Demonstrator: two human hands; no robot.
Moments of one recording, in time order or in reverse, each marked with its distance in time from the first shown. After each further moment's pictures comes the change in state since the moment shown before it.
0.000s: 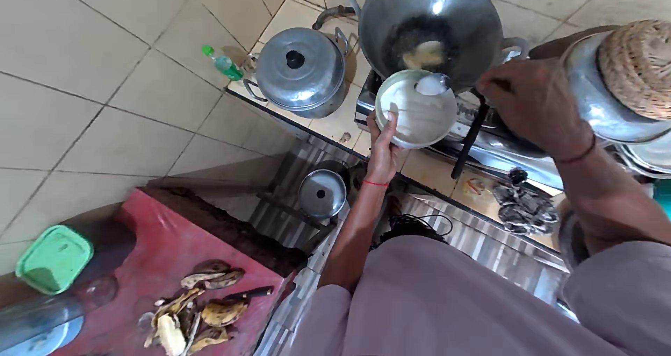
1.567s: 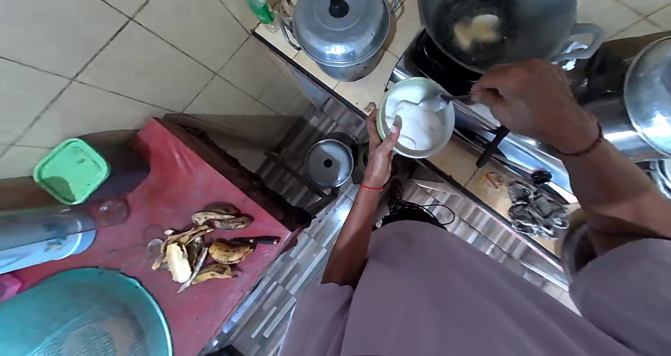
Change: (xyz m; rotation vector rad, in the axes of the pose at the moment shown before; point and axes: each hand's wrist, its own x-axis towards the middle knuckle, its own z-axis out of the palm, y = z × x) left_hand -0.060 -0.008 -0.091 0.080 0.098 0.132; right_hand 0.008 -0.059 0.050 -0.167 -0.255 -0.311
